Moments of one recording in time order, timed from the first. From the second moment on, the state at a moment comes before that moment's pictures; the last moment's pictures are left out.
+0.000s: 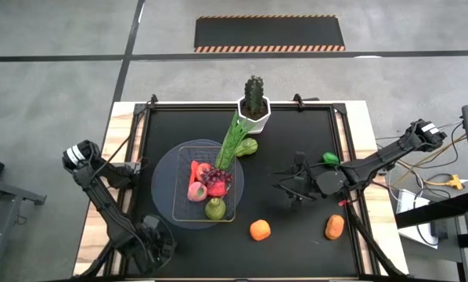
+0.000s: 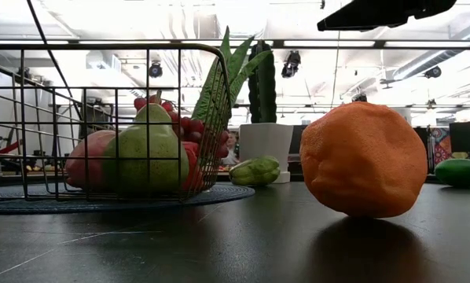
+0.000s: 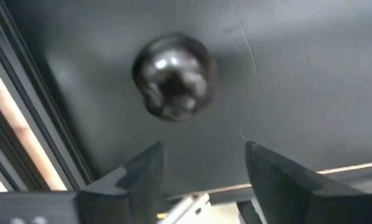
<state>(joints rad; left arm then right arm) -0.98 1.57 1.15 -1.00 0.06 -2.35 0.43 1.10 0.62 0.14 0.57 -0.24</state>
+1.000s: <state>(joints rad) -0.98 1.63 1.01 -0.90 0.02 -2.29 0.43 1.10 0.62 0.13 0.57 -0.23</state>
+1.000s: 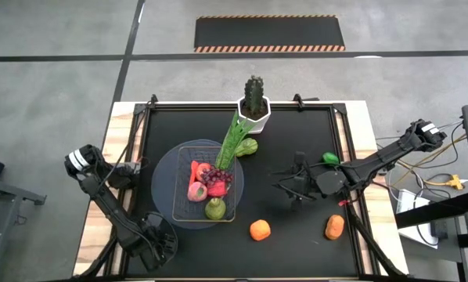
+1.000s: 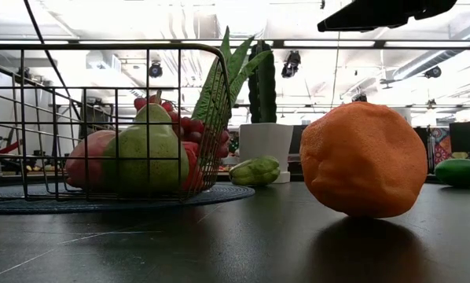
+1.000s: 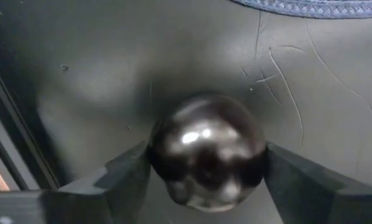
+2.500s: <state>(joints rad) -0.18 1.46 1.24 -1.21 -0.54 -0.96 0.43 1.10 0.62 0.12 0.57 -0.21</state>
